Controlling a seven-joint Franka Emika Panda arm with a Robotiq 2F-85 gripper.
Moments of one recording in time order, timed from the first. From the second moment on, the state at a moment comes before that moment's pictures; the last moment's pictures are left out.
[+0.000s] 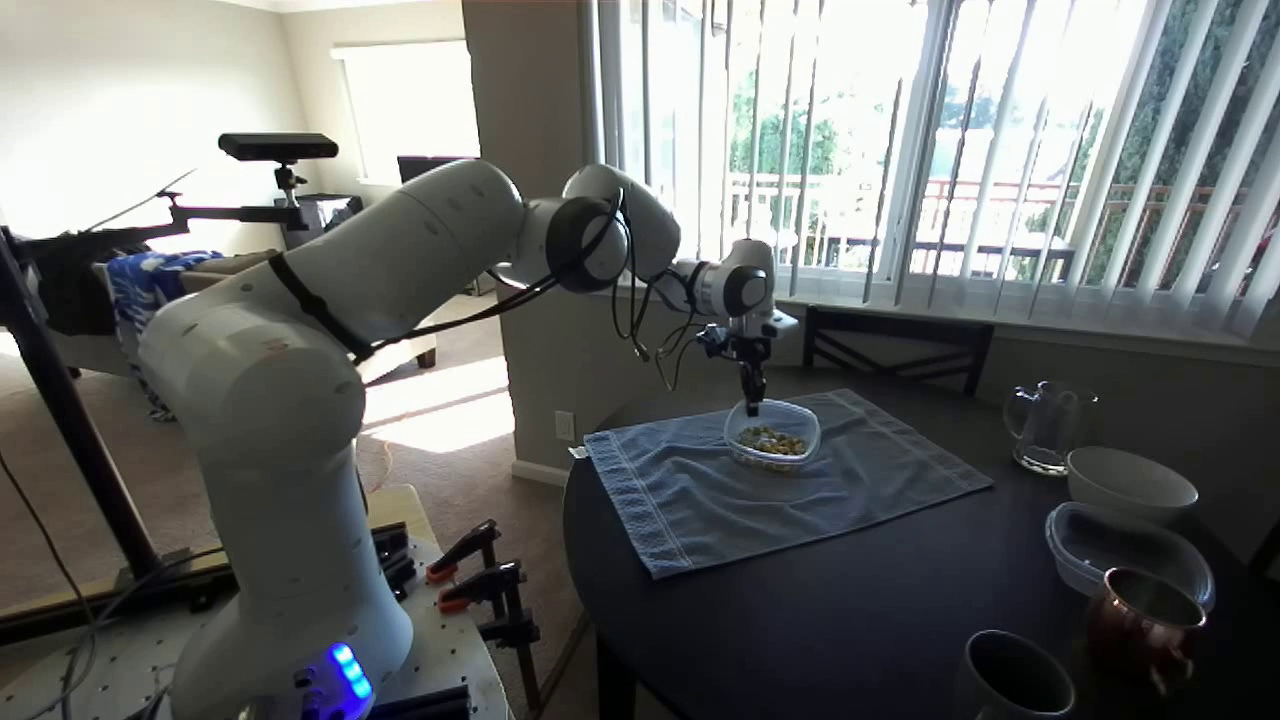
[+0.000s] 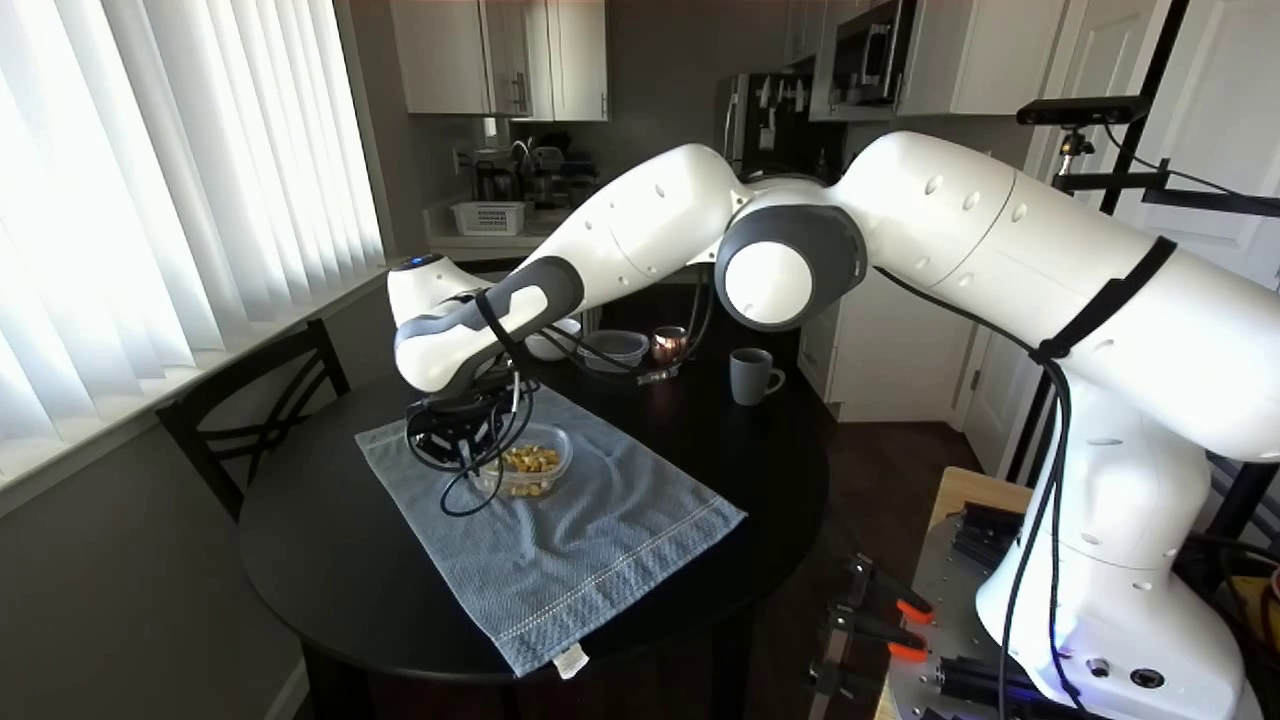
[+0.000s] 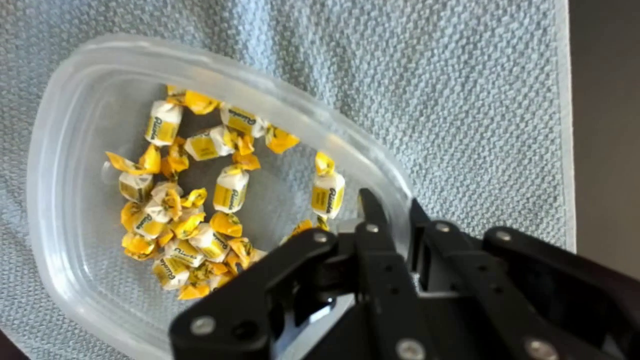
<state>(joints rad) 0.30 1.14 -0.12 -0.98 0.01 2.12 0.83</state>
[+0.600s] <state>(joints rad) 0.14 0.97 0.00 -1.07 0.24 2.22 0.79</state>
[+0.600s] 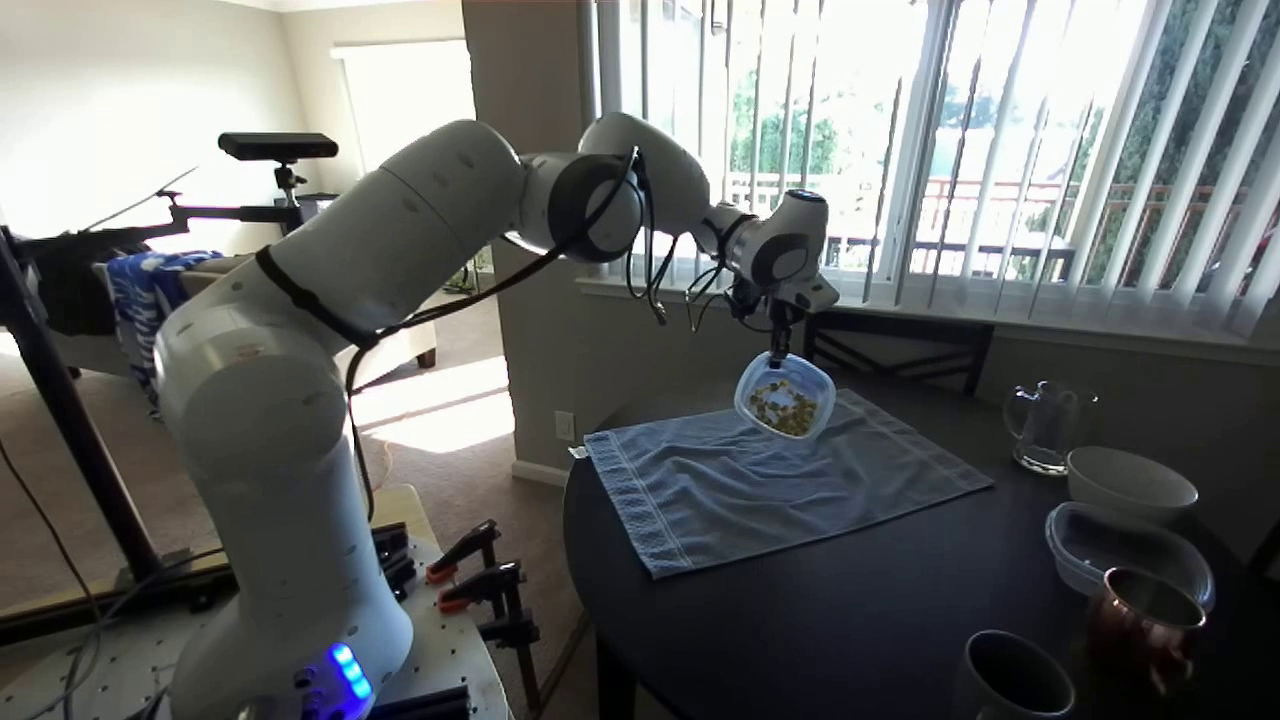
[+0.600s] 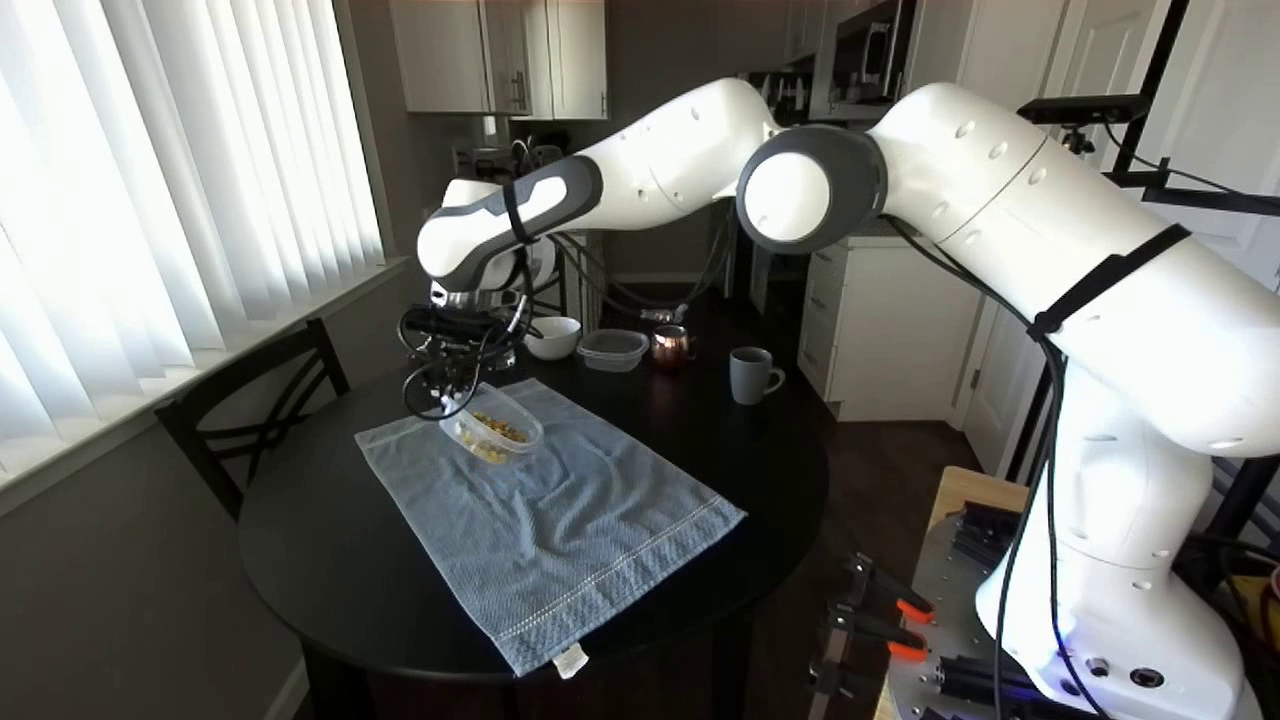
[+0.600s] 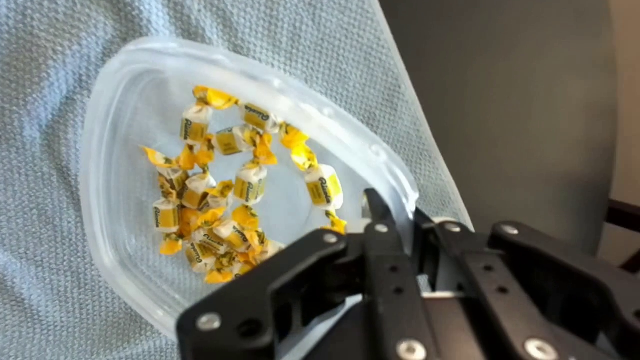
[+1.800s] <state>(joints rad) -0.67 0.75 0.78 -1.71 1.26 2.52 -0.34</state>
